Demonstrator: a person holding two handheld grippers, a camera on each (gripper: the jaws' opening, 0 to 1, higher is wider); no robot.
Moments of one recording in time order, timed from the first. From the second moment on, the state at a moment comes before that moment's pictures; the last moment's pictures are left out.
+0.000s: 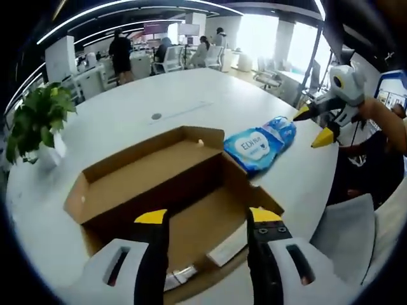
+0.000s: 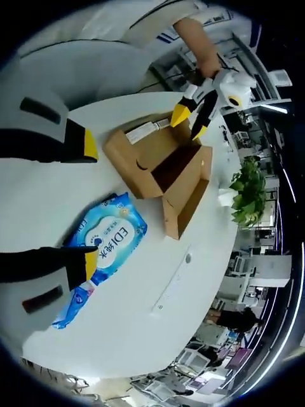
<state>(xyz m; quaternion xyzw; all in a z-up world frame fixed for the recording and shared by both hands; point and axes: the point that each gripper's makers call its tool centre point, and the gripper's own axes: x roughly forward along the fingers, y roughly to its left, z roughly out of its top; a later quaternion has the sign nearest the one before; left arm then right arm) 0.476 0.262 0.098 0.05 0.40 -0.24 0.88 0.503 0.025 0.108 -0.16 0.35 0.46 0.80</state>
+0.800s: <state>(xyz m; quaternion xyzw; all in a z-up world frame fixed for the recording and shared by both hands) 0.424 0.385 0.084 0.01 0.42 -0.12 0.90 0.479 0.103 0.103 -0.20 0.35 0.56 0.72</state>
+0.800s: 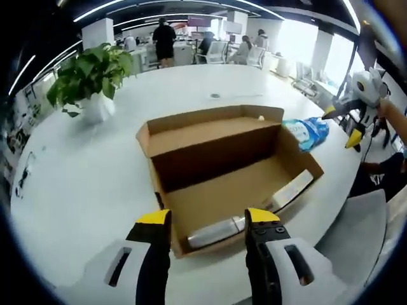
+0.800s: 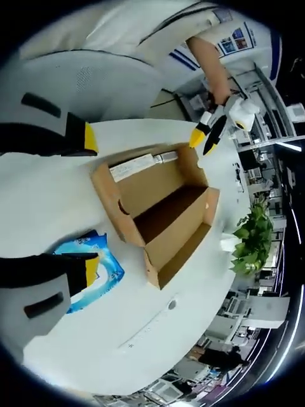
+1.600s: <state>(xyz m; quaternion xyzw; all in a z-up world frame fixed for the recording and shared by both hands) 0.408 0.420 0.050 -0.04 0.44 -0.06 0.89 0.478 0.166 0.077 -0.26 0.33 0.62 0.66</state>
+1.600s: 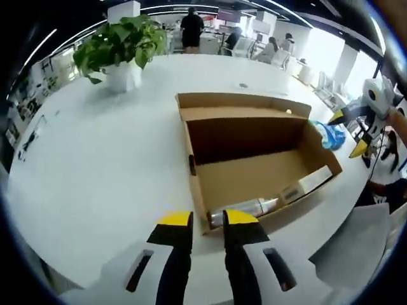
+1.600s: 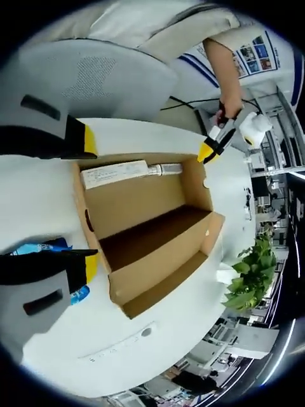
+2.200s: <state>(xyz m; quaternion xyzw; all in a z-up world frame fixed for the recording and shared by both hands) 0.405 0.422 0.044 -0.07 0.44 -0.04 0.89 0.471 0.193 0.043 -0.31 0.34 0.66 0.59</state>
